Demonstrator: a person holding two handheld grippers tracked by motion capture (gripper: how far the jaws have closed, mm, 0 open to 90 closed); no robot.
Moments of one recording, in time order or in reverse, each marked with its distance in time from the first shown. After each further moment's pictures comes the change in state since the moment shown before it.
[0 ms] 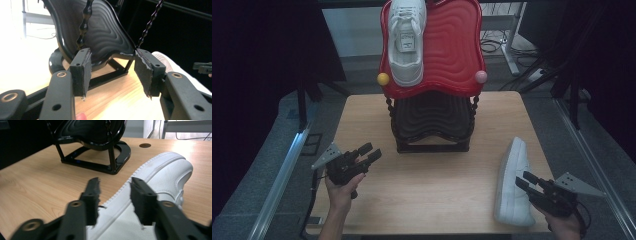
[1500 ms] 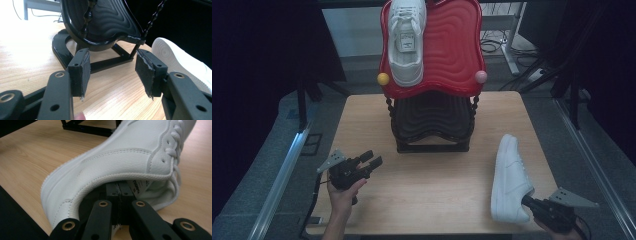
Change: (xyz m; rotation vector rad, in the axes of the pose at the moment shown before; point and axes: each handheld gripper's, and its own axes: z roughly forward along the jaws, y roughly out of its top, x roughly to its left) left arm 0.007 -0.021 0.001 0.051 0.025 -0.031; right arm -0.002 -0.041 -0.004 0.163 0.041 -0.024
